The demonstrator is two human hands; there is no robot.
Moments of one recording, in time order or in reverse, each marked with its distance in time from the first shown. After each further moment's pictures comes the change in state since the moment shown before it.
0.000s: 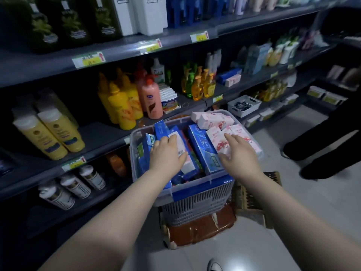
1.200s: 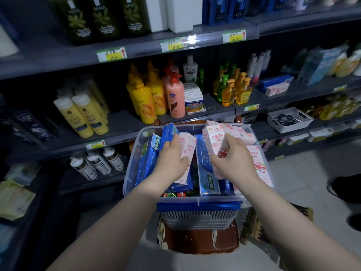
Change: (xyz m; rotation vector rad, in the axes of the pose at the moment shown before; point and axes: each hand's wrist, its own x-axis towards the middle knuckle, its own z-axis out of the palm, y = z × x) left_hand 0.028 0.046 0.013 -0.307 0.007 -0.372; right_hand 0.078 0.012 -0.006 0.396 -0.136 -0.137
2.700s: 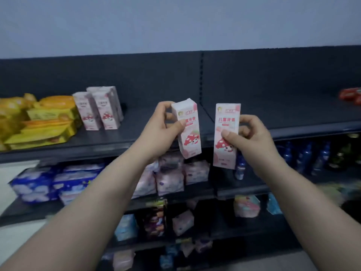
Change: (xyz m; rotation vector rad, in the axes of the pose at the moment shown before) left_hand -0.820 -0.374 -0.324 -0.407 1.477 -0.655; right_hand -0.656 -0.533 0.241 0.833 -1.506 -0.923
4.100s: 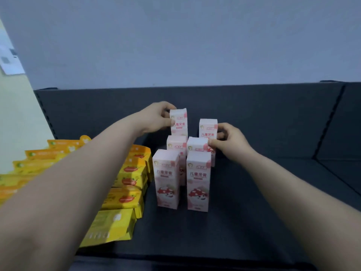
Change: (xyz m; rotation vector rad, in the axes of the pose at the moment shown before) left_hand 0.286 -0.114 -0.347 0.558 -0.038 -0.152; right_hand 0.314 0.038 0.356 -0.286 -0.306 -0.053
